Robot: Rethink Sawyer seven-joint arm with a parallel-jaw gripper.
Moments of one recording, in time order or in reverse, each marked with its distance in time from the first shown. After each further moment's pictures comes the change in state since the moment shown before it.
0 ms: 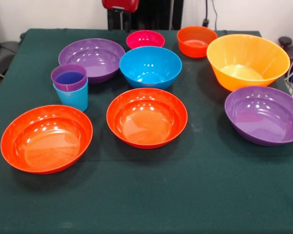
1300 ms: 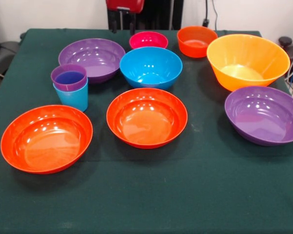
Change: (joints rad) arm 0.046 -0.099 0.063 0.001 0.013 0.080 0.000
